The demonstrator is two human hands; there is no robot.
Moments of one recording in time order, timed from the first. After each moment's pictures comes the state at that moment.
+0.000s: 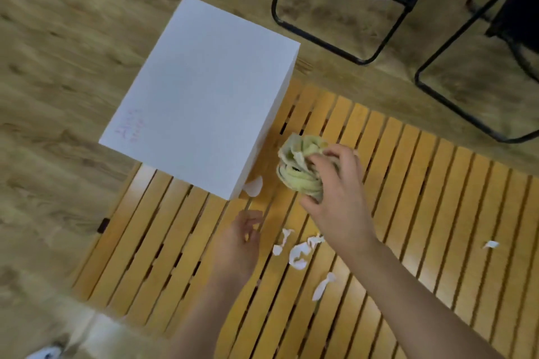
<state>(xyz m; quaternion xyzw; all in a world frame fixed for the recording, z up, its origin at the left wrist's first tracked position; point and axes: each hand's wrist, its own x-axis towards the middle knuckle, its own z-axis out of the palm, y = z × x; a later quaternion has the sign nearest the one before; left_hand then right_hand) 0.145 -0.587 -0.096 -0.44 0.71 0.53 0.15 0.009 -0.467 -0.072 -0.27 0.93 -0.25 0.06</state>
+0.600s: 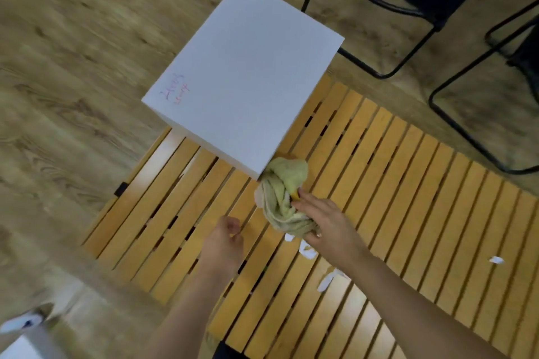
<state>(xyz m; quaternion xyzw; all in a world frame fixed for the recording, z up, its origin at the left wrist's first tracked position) 0.213 -0.605 -0.128 -0.51 0.70 0.47 0.17 0.055 -0.436 -0.140 -0.42 0.83 -0.18 0.33</state>
